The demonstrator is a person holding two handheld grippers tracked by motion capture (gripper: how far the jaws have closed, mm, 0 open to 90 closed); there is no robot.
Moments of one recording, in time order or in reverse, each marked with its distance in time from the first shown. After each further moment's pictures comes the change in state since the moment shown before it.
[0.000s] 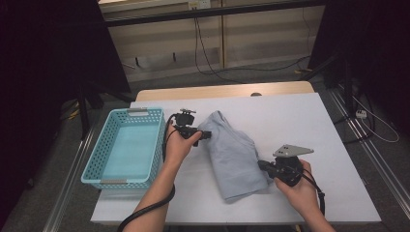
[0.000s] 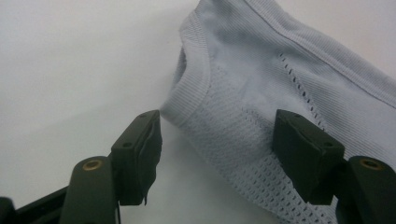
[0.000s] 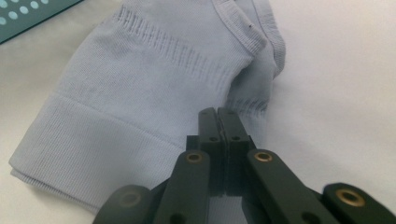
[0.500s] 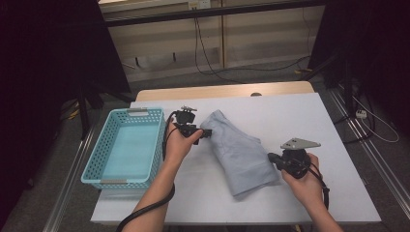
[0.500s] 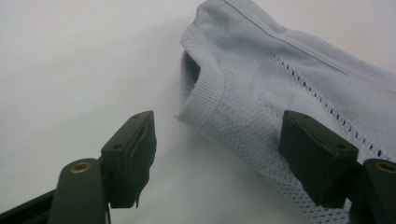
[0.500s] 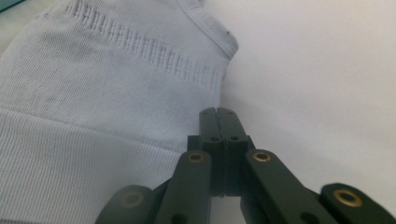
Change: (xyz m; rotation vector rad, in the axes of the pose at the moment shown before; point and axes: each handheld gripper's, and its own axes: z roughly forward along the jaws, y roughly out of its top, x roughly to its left) left arm -0.006 0.008 -0.006 -0.013 0.030 0.034; right arm -0.025 0.004 -0.002 0.010 -0.116 0.020
